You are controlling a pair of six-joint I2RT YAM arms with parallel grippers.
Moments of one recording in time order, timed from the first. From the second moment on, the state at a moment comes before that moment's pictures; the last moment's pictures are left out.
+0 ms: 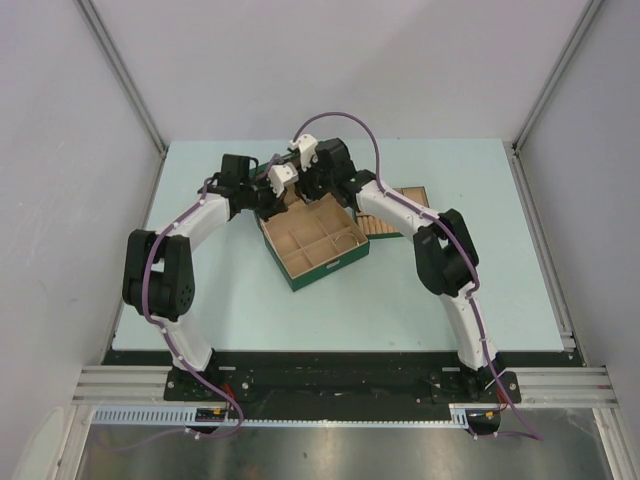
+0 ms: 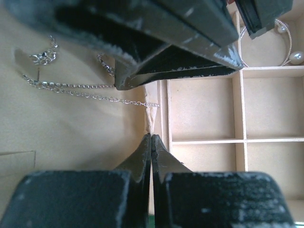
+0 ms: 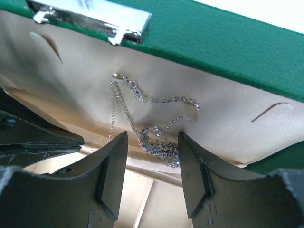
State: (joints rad) left arm -0.20 1.78 1.28 -0.29 0.63 0.64; right arm 0.66 2.24 1.93 -0.20 -0.18 -0.10
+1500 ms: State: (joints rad) left arm -0.21 1.77 1.26 -0.25 0.63 0.65; right arm 0.66 2.17 1.83 -0.17 -0.01 -0.15
